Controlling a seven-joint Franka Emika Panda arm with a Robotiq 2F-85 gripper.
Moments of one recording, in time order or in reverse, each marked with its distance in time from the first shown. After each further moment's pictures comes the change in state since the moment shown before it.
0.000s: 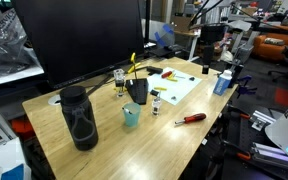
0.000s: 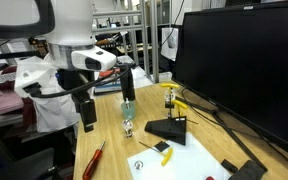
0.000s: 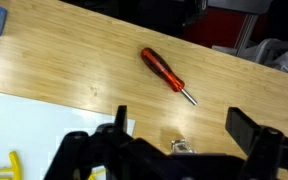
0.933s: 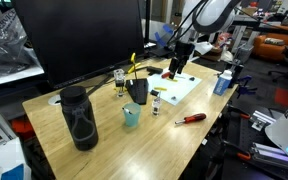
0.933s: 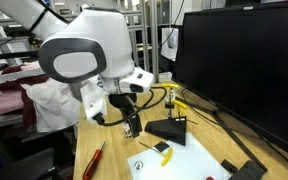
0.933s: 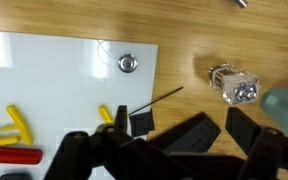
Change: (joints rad) arm -0.036 0.373 0.003 0.119 0.076 0.469 0.033
